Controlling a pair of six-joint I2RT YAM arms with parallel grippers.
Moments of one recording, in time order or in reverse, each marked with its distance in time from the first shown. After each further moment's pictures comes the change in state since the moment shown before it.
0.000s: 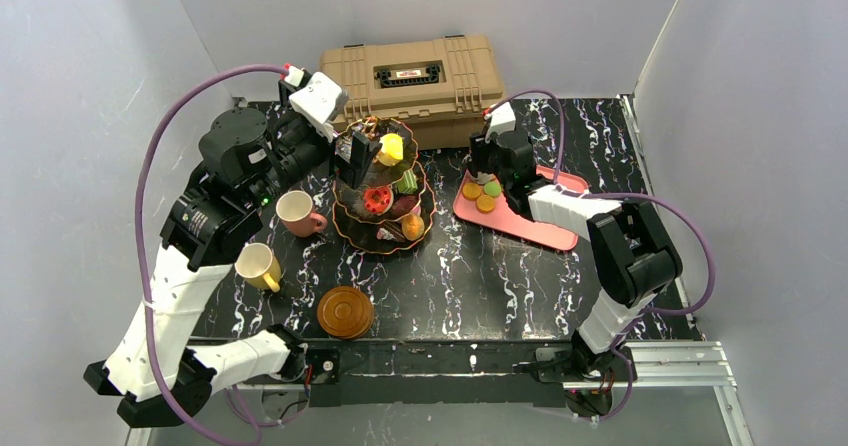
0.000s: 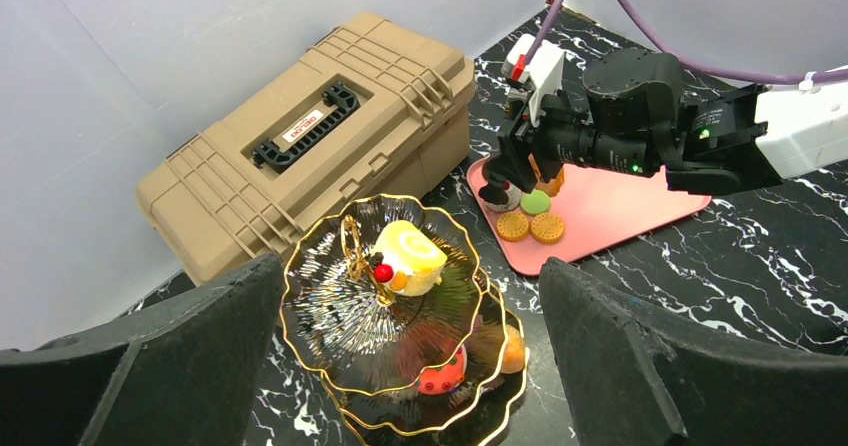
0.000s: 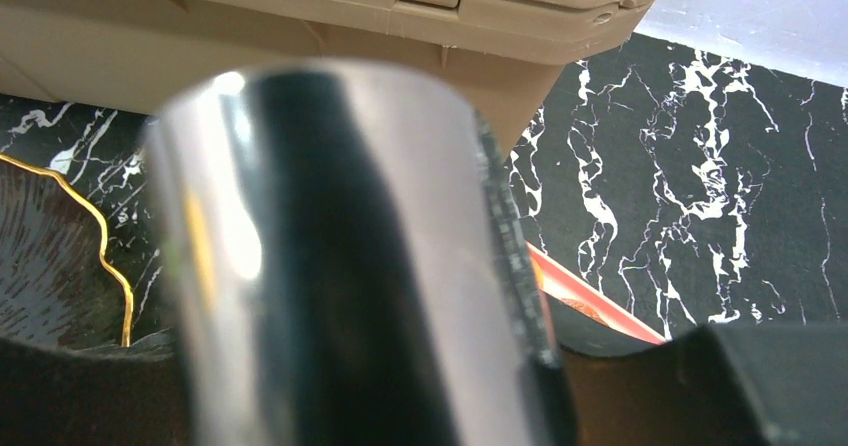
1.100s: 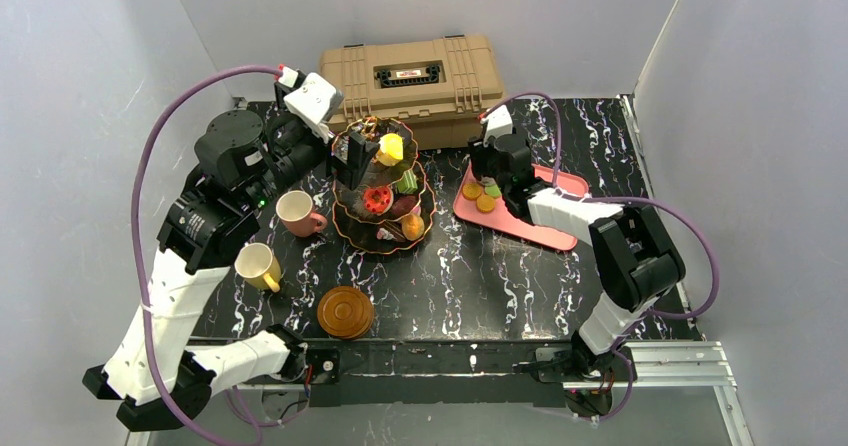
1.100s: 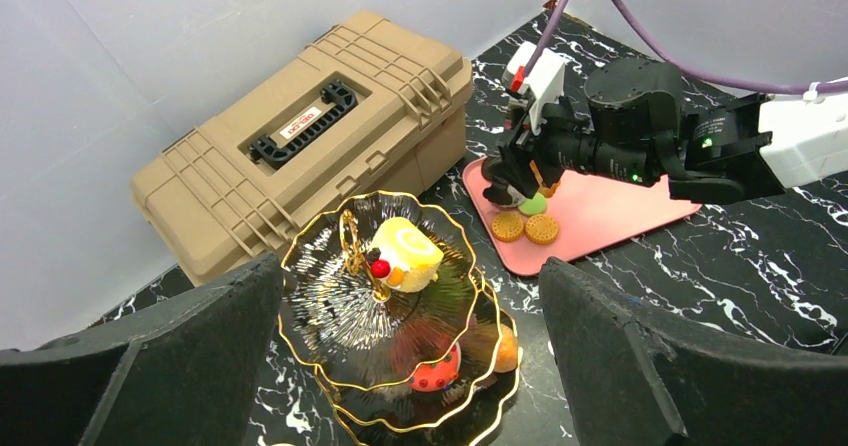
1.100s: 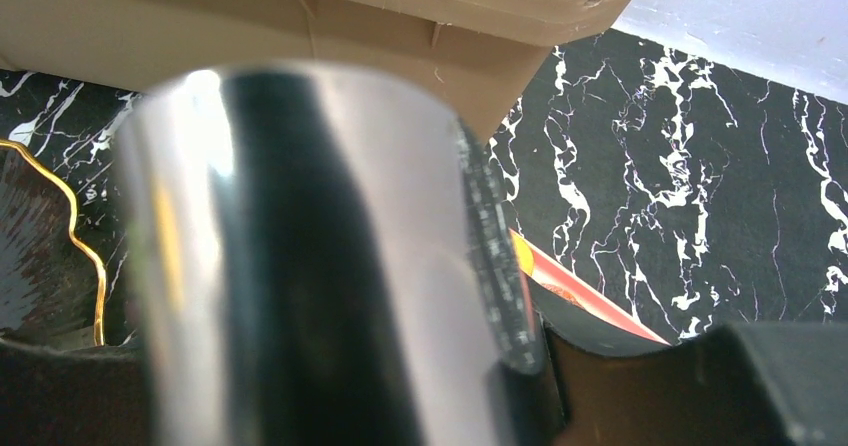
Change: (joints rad) left arm 0.013 -0.013 -0.007 0.001 0.011 -0.023; right arm 0.026 -0.024 -0.018 -0.016 0.057 -0.062
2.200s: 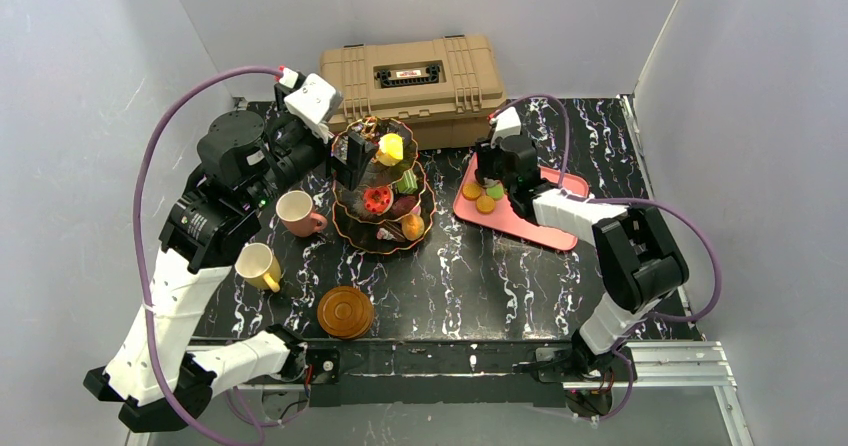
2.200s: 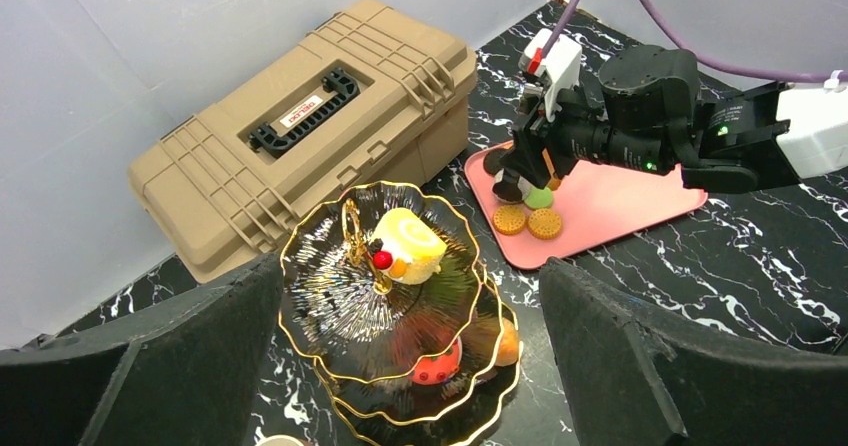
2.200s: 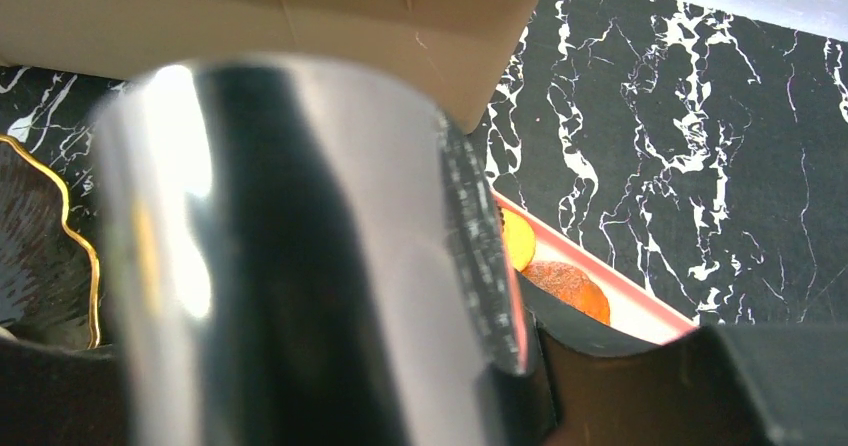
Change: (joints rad) left arm 0.020 -0.007 -0.024 0.000 0.013 -0.007; right arm -0.032 -0.026 -0.027 -0.031 -0.032 0.071
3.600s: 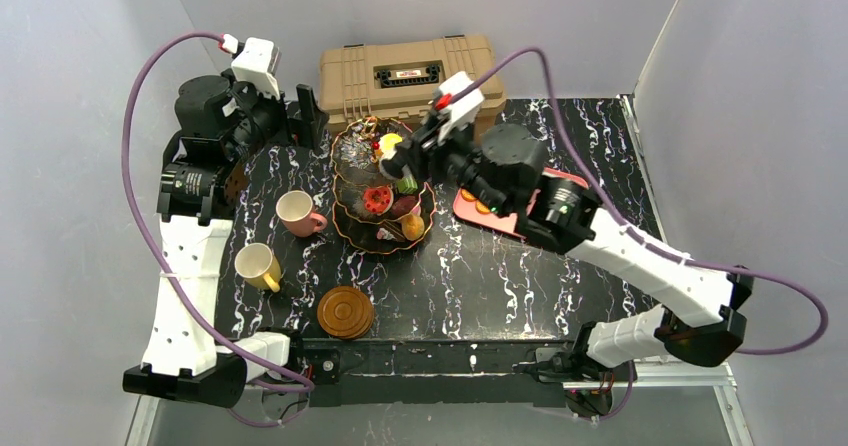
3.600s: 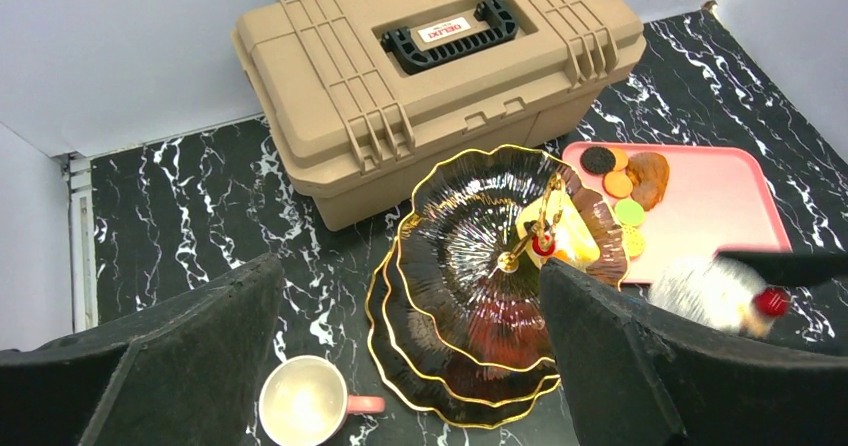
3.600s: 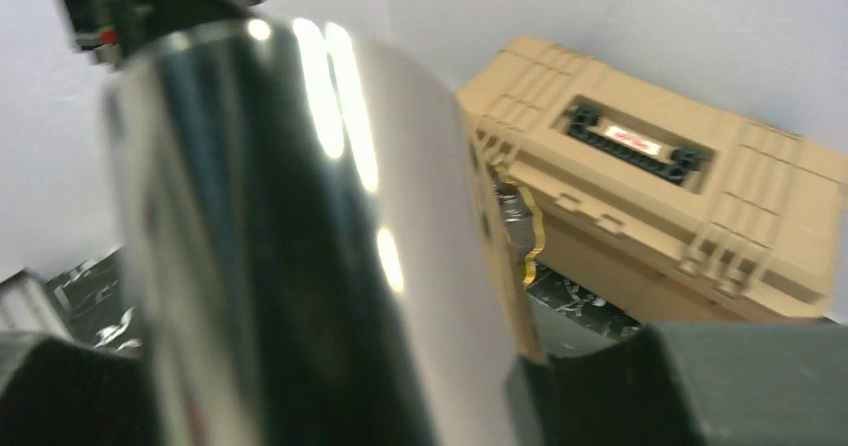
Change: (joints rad) left arm 0.456 0.116 0.042 -0.047 0.164 -0.153; right arm 0.599 -0.358 0.628 -0.661 0.114 0.010
